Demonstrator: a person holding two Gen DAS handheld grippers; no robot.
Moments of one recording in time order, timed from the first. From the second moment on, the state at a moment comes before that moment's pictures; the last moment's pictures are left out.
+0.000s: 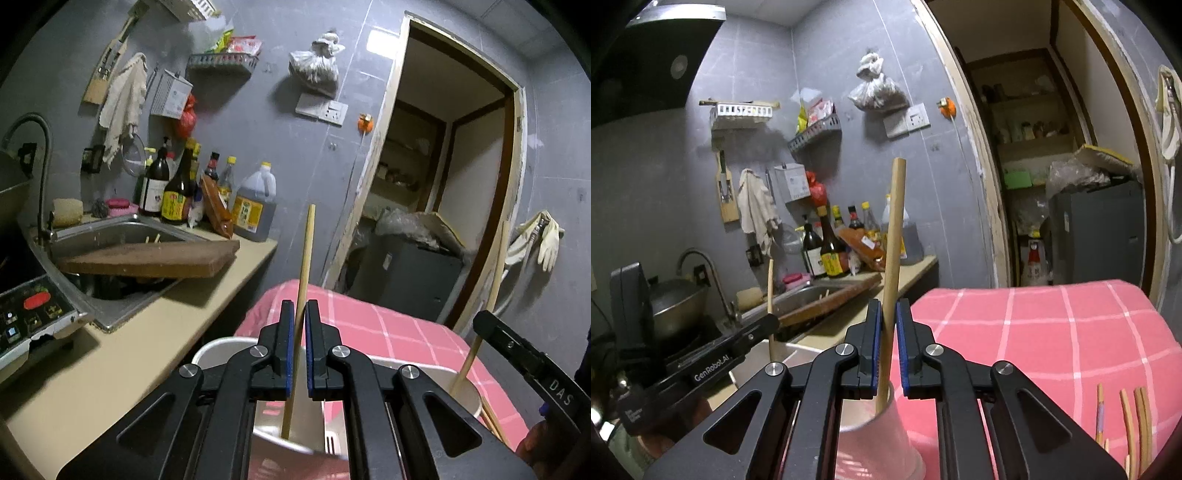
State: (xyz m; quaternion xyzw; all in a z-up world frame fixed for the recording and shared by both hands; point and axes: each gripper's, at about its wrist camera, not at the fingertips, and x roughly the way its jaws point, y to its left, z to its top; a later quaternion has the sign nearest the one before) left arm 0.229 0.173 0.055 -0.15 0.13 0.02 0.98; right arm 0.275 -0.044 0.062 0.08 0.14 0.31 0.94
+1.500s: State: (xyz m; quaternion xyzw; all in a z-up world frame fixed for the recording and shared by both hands) left arm 0.180 -0.019 0.041 -0.08 0.26 -0.12 0.96; right arm 0.187 -0.250 0.048 0.00 0.15 0.13 0.98
